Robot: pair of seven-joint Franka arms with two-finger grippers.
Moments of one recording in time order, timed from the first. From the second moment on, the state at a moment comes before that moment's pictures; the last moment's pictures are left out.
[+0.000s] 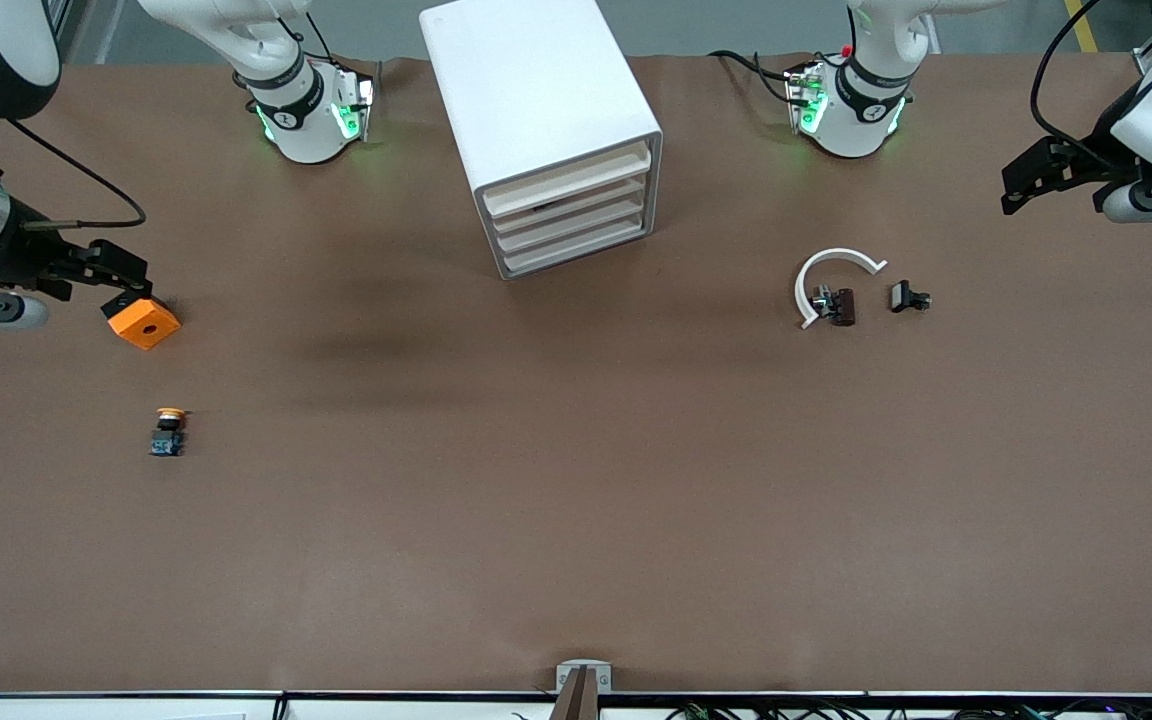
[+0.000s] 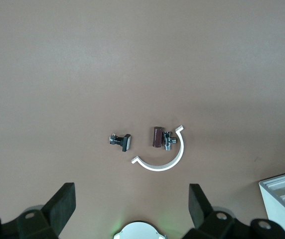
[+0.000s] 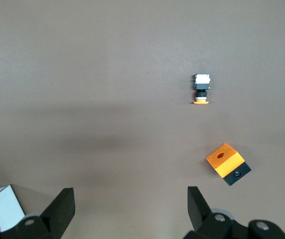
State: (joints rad) left arm 0.02 -0.16 -0.09 -1.72 0.01 1.50 -0.08; right arm 0.05 -0.02 -0.05 -1.74 0.00 1.65 -0.01
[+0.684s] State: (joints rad) left arm 0.02 -0.16 -0.10 -1.72 0.01 1.50 -0.08; right arm 0.06 -0.14 -0.06 -1.74 0.00 1.58 0.01
